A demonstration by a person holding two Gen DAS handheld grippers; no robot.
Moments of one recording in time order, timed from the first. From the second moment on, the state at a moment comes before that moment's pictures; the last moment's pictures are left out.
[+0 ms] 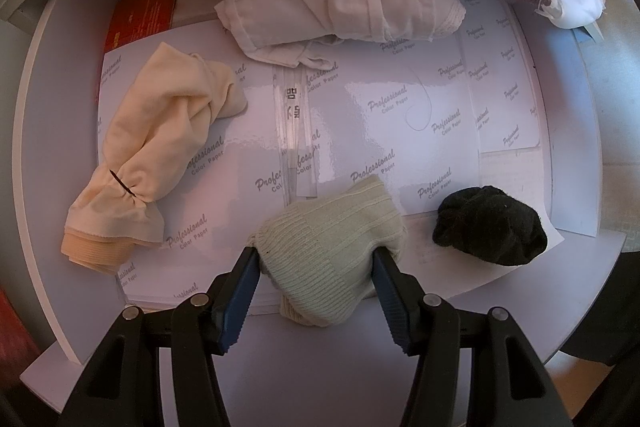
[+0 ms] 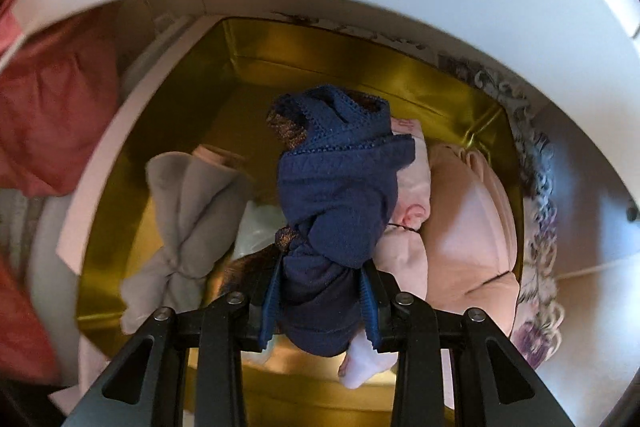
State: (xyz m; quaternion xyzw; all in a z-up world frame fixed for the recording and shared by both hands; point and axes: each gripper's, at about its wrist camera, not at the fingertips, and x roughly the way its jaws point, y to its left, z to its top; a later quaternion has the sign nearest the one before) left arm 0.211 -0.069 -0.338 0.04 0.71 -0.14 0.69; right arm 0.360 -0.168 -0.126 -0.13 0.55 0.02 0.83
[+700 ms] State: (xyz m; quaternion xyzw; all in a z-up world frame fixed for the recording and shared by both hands) left arm 0.208 -0.067 -0.351 0.02 0.74 -0.14 0.66; right arm 0.322 -0.174 -0.100 -0.09 0.51 0.04 0.85
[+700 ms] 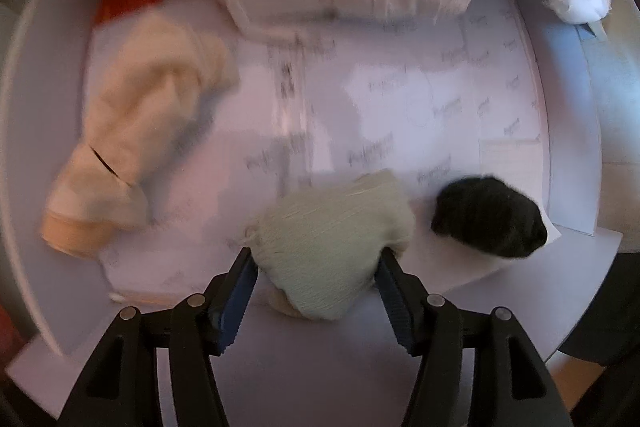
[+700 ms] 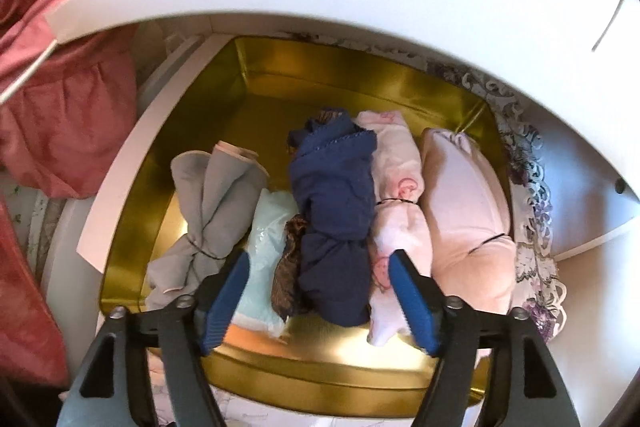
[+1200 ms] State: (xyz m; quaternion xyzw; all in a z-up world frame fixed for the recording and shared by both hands) left arm 0.210 -0.056 -0.354 0.00 0.74 -0.14 0.66; right arm 0.230 -0.244 -0.062 0.02 0.48 0.02 0.88
